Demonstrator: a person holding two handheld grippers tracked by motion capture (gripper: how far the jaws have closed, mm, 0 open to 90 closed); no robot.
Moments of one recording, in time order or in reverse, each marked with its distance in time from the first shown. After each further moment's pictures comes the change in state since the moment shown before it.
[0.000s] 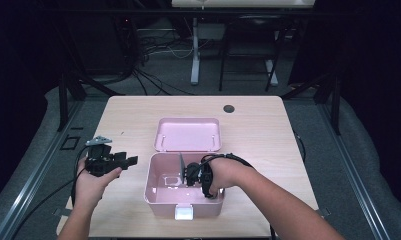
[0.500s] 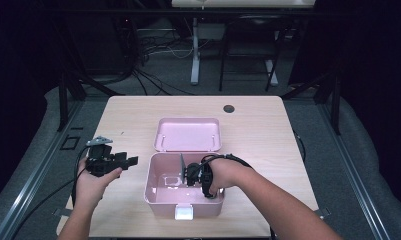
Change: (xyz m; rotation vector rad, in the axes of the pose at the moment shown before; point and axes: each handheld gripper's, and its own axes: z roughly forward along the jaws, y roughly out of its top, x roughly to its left) left arm 0.000 -0.001 0.002 0.004 -0.001 -0.002; right arm -0.003 0.000 0.009 -0.008 0.001 0.003
